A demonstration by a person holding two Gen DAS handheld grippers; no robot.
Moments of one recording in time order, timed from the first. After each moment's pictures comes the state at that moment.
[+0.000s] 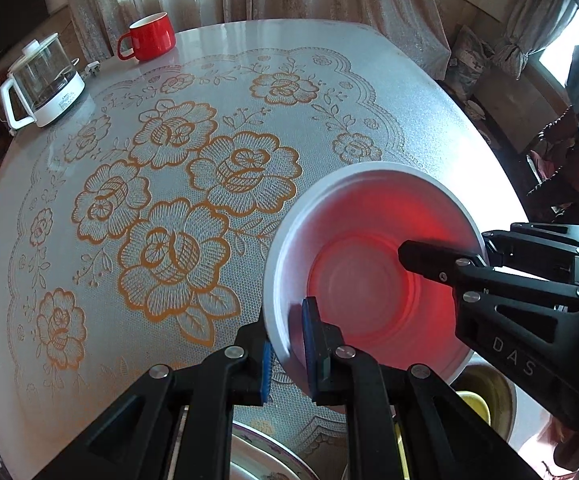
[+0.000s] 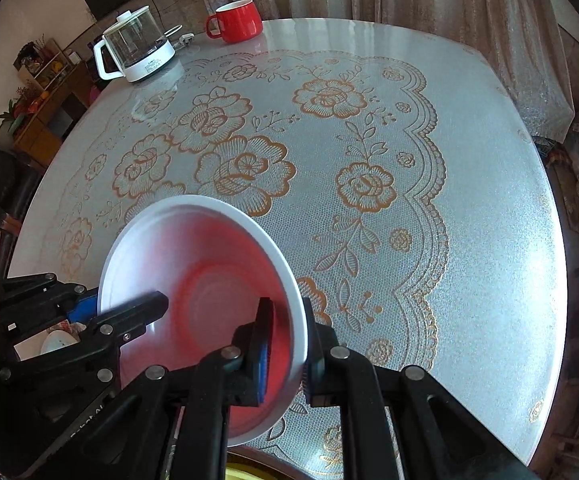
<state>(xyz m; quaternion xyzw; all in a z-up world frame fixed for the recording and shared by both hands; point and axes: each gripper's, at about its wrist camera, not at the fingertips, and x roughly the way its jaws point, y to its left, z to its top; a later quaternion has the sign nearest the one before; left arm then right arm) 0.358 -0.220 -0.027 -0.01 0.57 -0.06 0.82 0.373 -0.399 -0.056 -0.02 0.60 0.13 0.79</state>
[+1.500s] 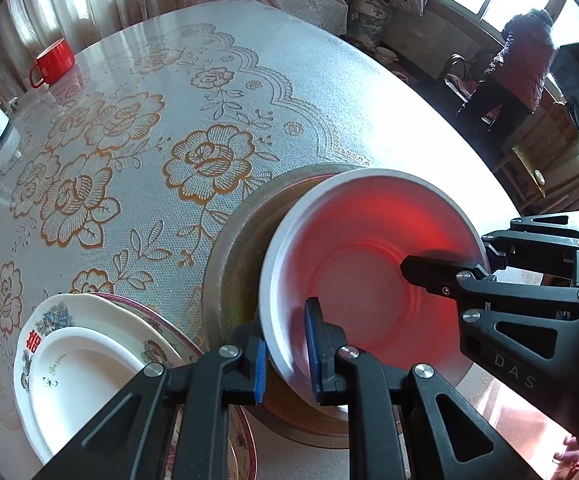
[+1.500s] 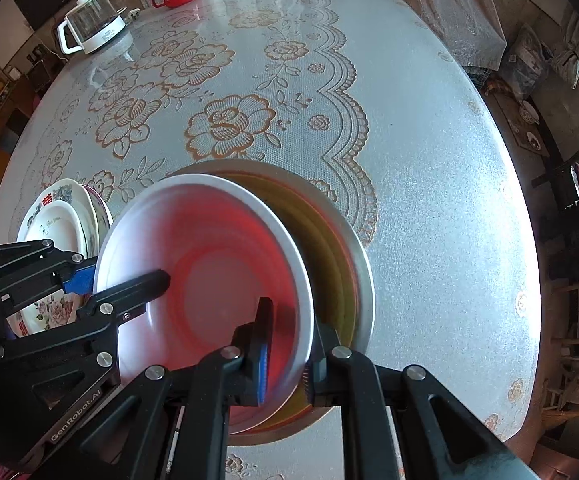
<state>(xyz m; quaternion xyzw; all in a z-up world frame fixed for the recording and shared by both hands) 0.246 -0.288 -0.040 0.07 0.57 -0.20 0.79 0.204 -0.429 -0.060 0.00 0.64 0.01 0.77</state>
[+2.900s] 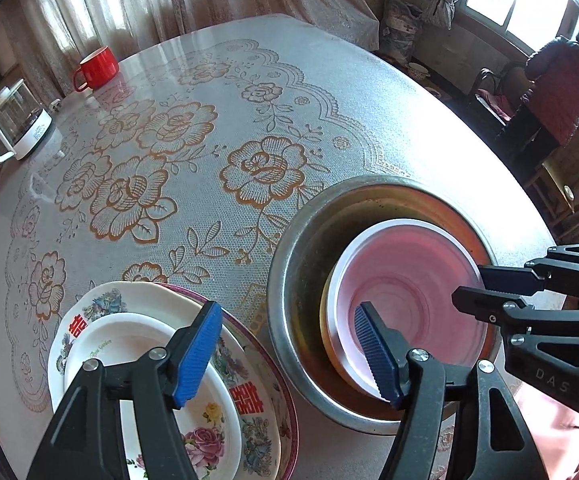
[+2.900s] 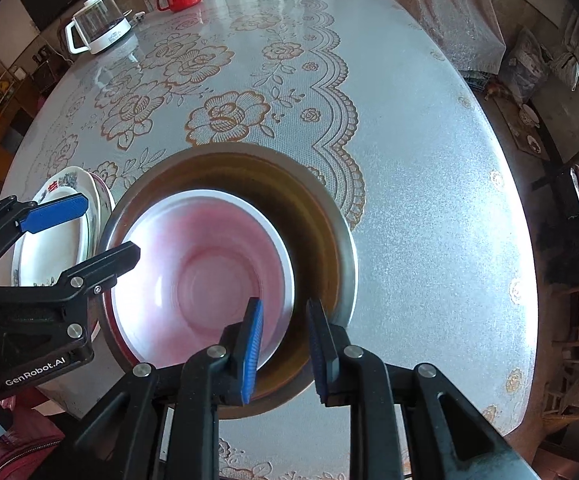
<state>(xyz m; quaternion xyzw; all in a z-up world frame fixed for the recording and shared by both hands) 0.239 -0.269 -0.028 0.08 0.55 -0.14 0.82 0.186 -0.434 -0.059 0.02 0.63 0.02 0.77</state>
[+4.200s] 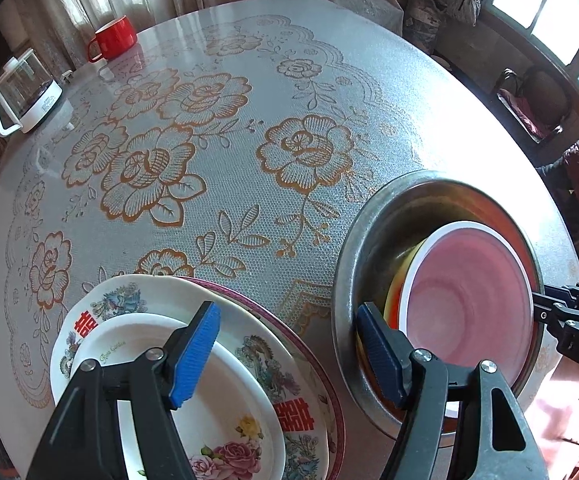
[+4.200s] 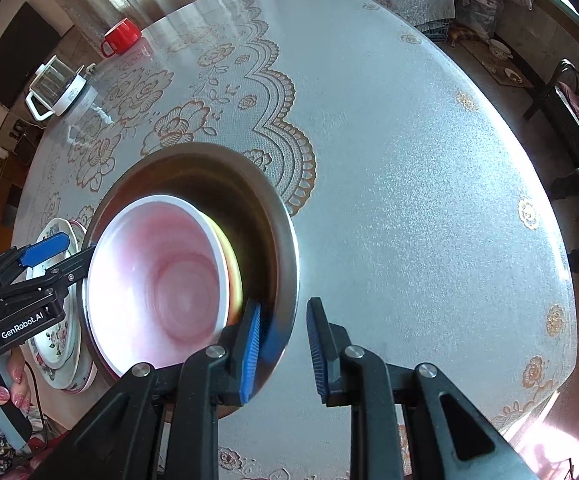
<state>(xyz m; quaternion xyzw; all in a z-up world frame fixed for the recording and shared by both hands) 0.266 -0.245 -0.050 0.07 0.58 -0.11 0.80 0.171 -0.480 -0.079 0.15 0.62 -0.03 0.77</state>
